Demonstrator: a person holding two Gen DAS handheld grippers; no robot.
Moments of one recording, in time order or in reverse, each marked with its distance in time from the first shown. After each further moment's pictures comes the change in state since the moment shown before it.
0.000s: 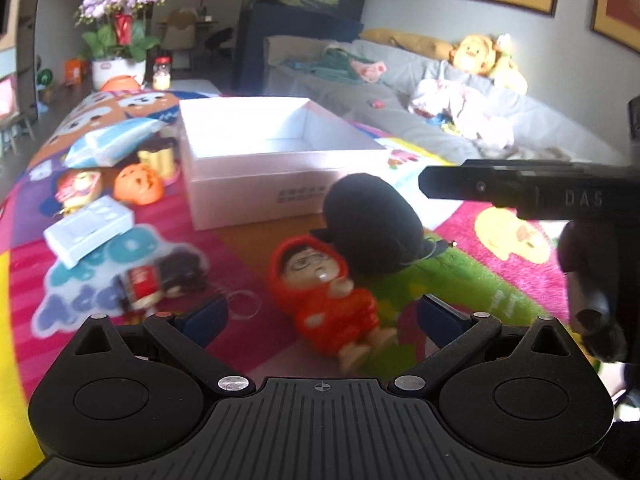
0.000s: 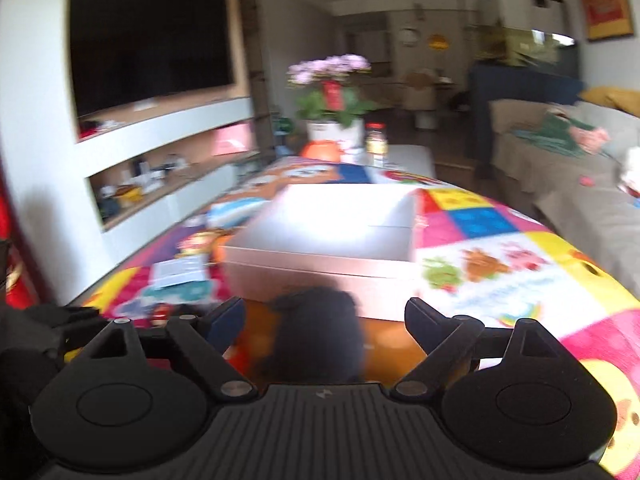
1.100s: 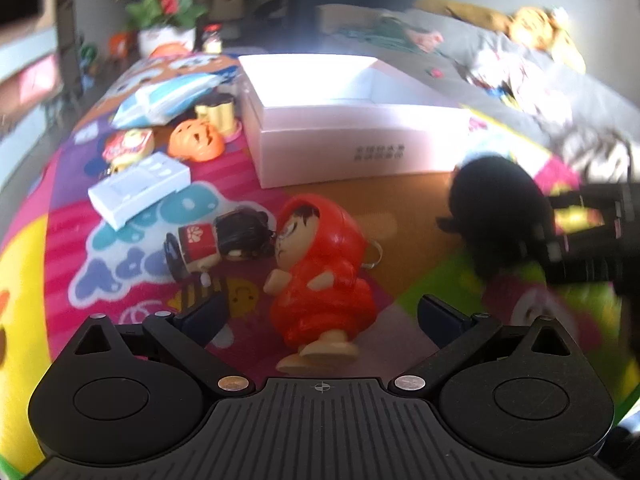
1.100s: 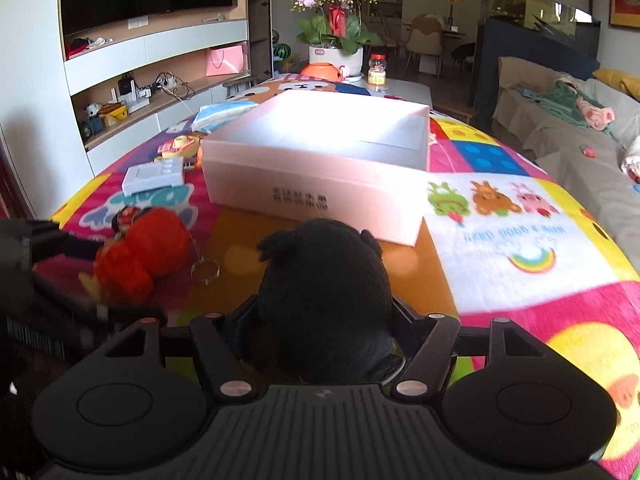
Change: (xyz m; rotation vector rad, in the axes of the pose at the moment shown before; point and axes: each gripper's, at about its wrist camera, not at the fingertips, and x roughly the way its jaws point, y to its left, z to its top) left arm 0.013 0.031 -0.008 -0.089 0.098 0.136; right arm 0.039 0.012 -0.033 -0.117 0.221 -0.035
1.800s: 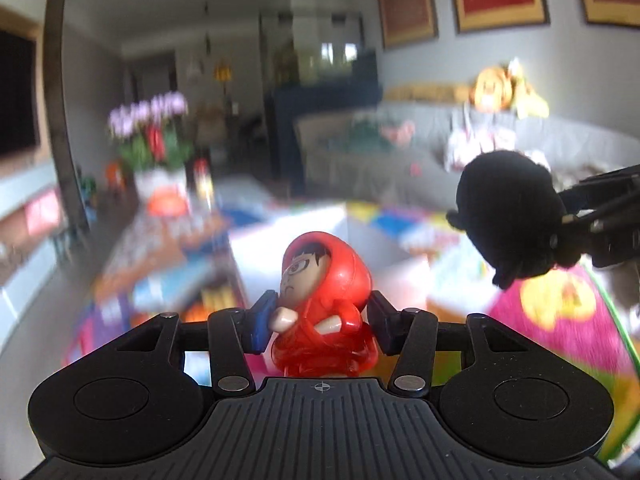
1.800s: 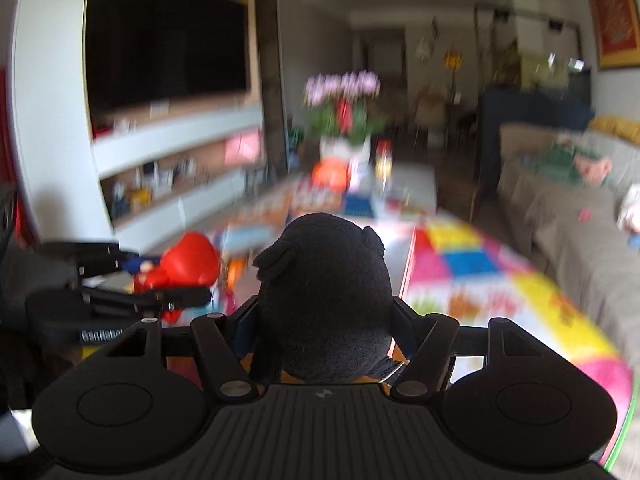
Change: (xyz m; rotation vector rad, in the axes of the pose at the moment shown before) left arm -0.073 -0.042 0.062 0.230 -0.377 0.061; right arm -0.102 -0.026 0.063 0.041 -0.294 0.060
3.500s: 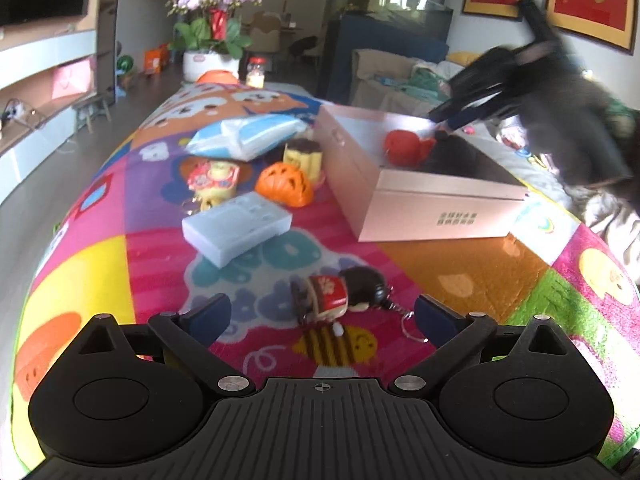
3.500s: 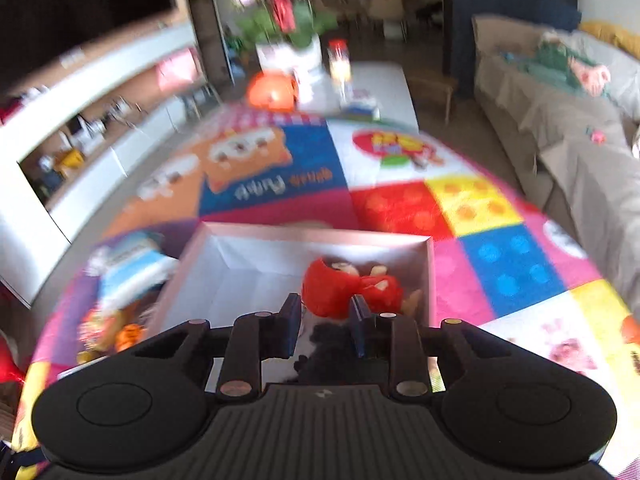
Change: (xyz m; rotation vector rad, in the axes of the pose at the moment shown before) left arm 0.028 0.093 -0.097 -0.303 0.252 0.011; right arm 0.238 -0.036 0.070 0.139 0.336 -0.098
